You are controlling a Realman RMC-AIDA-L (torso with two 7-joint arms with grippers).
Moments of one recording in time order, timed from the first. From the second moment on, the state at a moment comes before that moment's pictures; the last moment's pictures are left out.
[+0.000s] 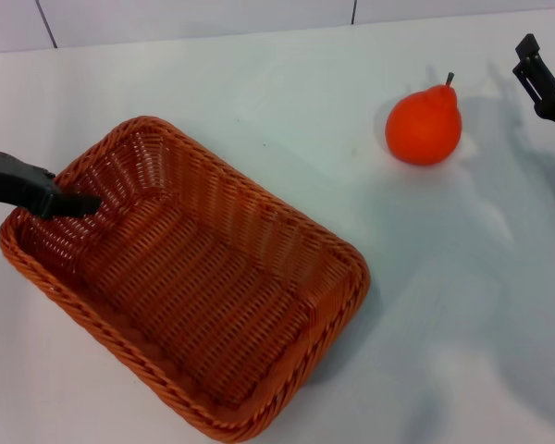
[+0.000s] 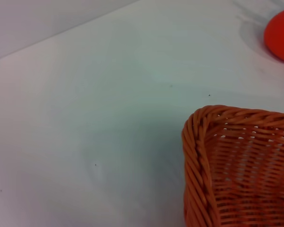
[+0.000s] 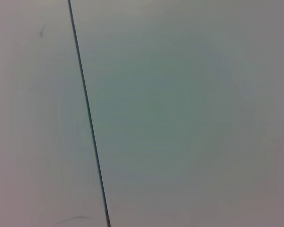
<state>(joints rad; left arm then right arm) -0.59 -2.02 0.93 1.01 2.44 1.43 -2.07 0.36 2.09 1.03 0.19 -2.44 -1.26 -2.83</state>
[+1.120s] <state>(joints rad) -0.61 -2.03 0.90 1.05 2.49 1.48 -2.39 0.37 2.09 1.03 0.19 -2.43 -1.24 -2.83</state>
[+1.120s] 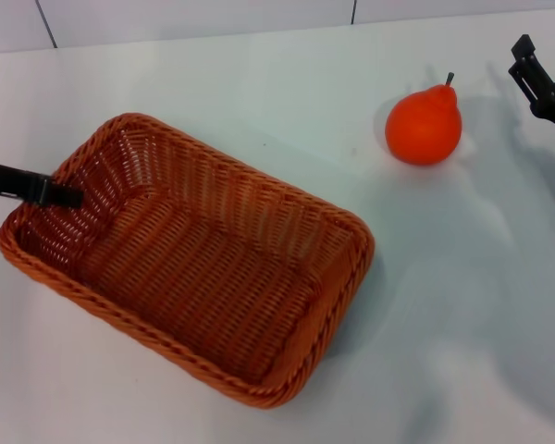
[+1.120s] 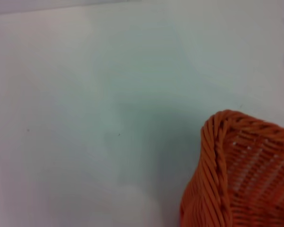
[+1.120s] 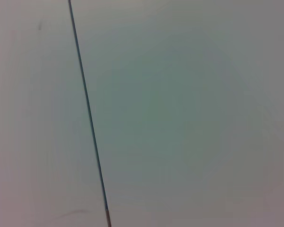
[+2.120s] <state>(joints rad) -0.60 -2.16 0.62 1.12 2.47 1.43 -2.55 0.40 2.09 1.05 0.19 -2.43 -1.17 -2.83</state>
